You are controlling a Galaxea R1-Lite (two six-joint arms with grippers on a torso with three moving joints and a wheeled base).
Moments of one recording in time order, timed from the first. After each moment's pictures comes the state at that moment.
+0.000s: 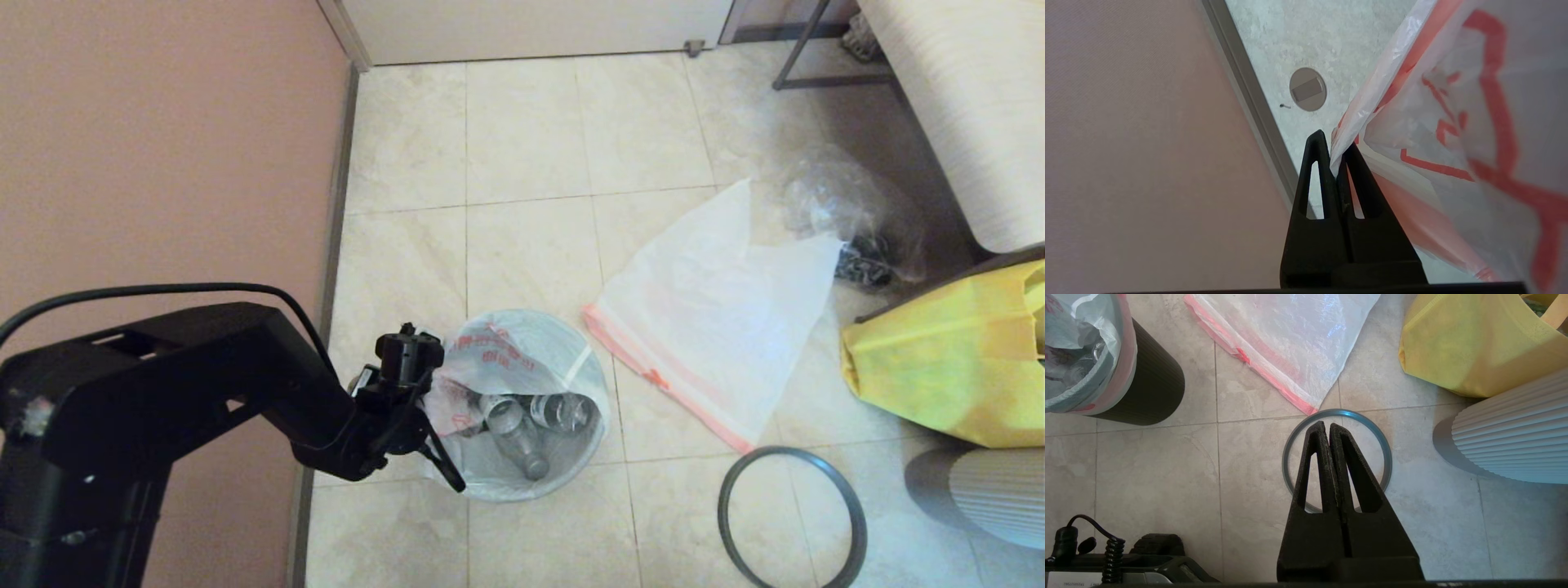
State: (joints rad) left arm -0.35 2.26 -0.97 -0.79 0.75 0.37; right arm 0.01 0.00 -0.01 0.03 -0.01 0.02
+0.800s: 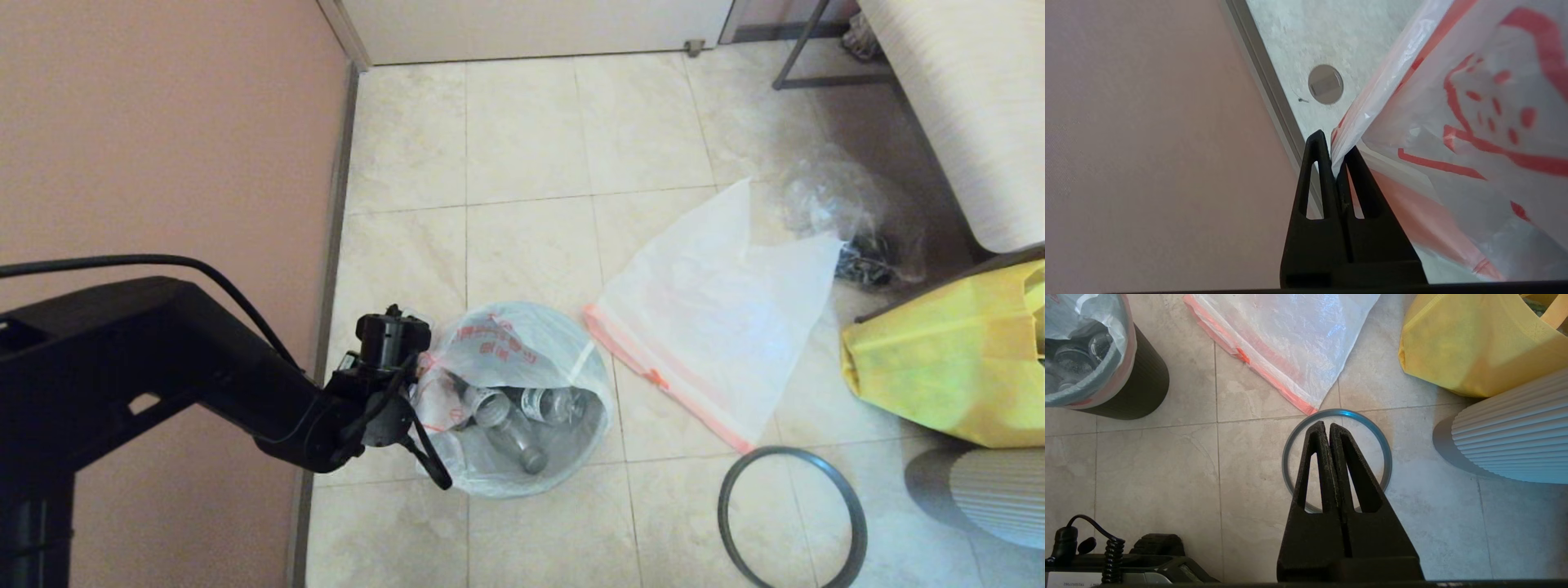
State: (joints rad) left arm -0.37 2.10 -0.92 -0.66 0.76 0.36; right arm 0.01 0.00 -0.01 0.03 -0.01 0.02
